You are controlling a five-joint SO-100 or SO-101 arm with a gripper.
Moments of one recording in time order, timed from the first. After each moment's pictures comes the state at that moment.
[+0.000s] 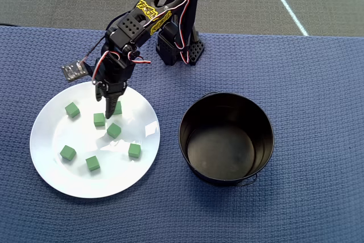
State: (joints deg) arm 45.4 104.4 123.8 41.0 -77.7
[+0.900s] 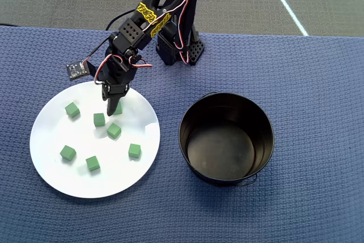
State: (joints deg) arm 47.5 103.2 132.8 33.0 -69.2
